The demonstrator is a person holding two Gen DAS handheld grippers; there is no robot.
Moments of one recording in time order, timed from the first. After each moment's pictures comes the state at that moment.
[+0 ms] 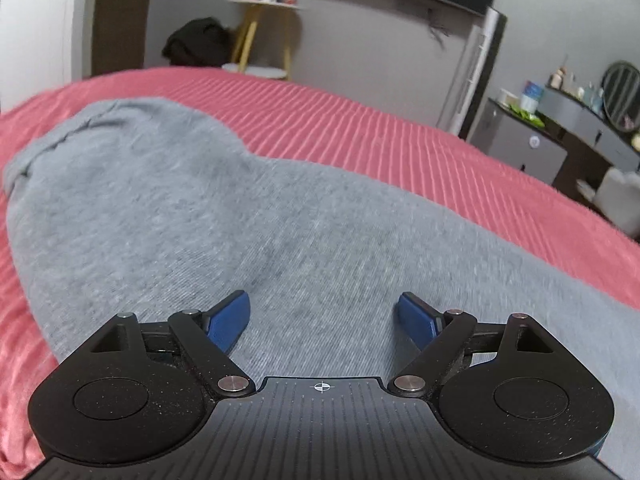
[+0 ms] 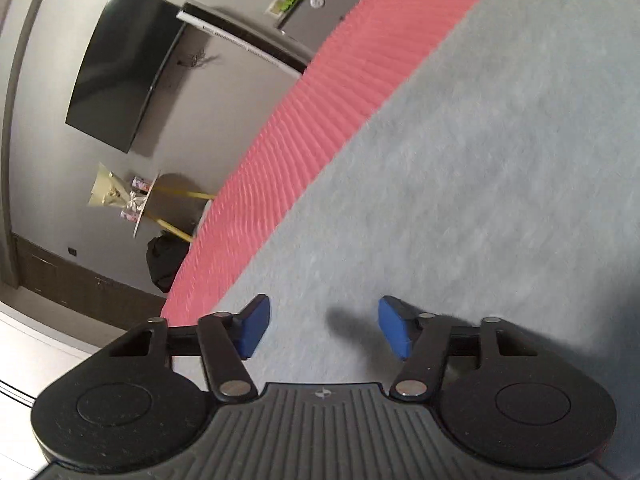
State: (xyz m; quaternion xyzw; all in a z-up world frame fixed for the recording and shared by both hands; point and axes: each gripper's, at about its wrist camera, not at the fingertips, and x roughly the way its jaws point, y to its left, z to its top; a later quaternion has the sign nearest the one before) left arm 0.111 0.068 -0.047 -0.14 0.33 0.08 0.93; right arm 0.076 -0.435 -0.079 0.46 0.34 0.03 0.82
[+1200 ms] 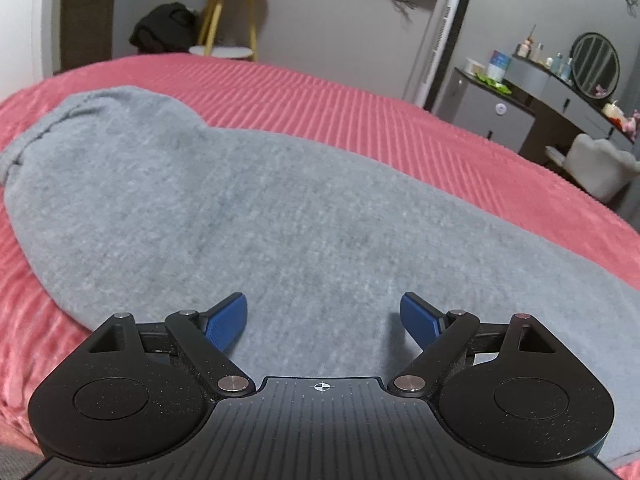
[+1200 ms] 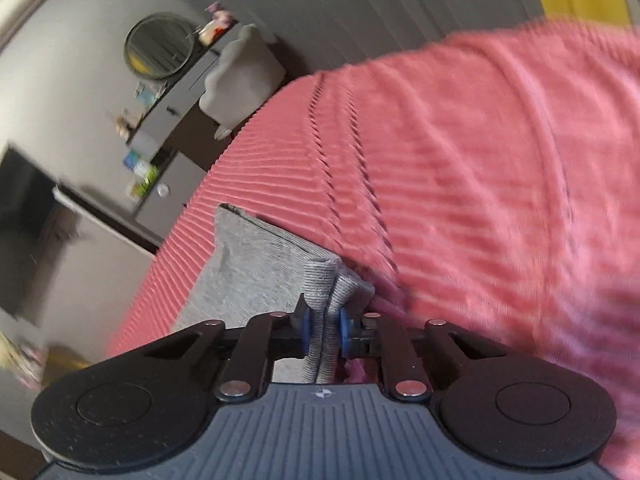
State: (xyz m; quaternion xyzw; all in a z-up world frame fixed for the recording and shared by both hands) left arm 0.076 0.035 -0.034 -0.13 0.36 0.03 0.92; right arm -0.075 -0.581 -0.020 0.40 0.24 -0.25 0.85
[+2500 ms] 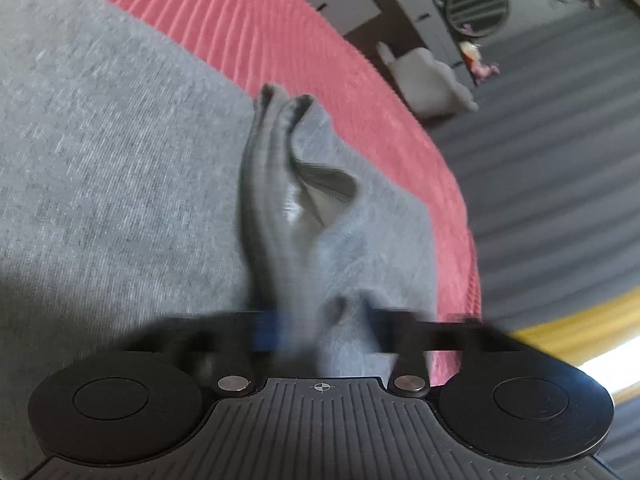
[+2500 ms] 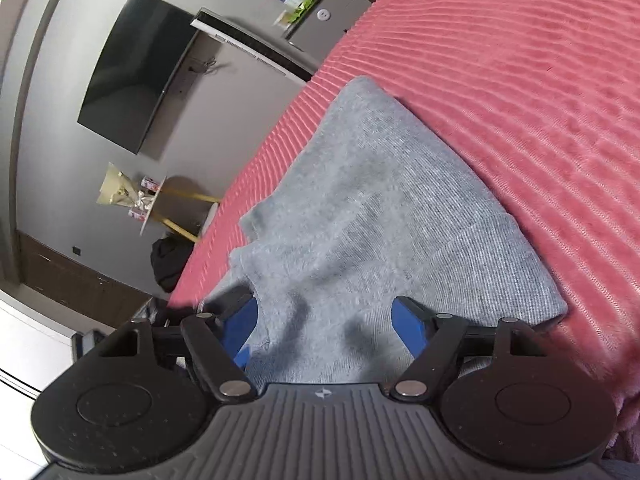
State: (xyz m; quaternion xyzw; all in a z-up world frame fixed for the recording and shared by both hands) left arm 0.161 -0.075 -0.061 -0.32 0.50 -0.28 0.76; right arm -0.021 -0.379 -0.042 0.47 0.32 0.05 0.82
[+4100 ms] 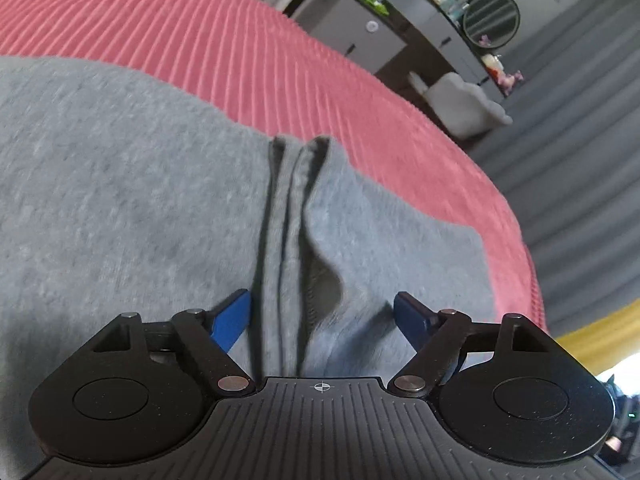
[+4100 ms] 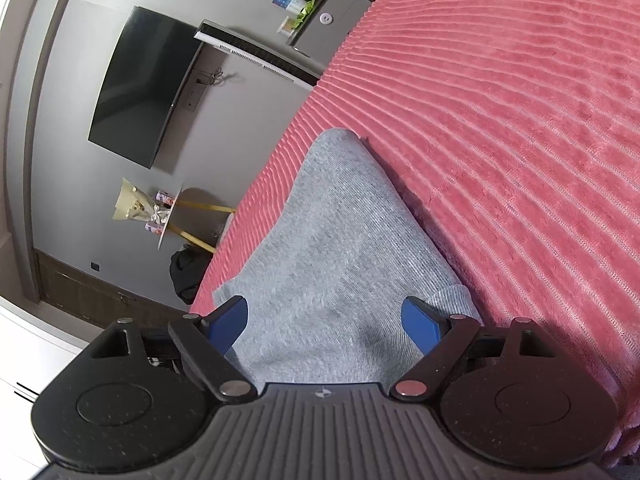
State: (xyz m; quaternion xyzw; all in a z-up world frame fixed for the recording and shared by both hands) left arm 0.180 0.000 -0.044 -0.23 0.46 -0.24 0.83; right arm -0.010 -0.373 -0.049 0.49 0.31 0.06 0.81
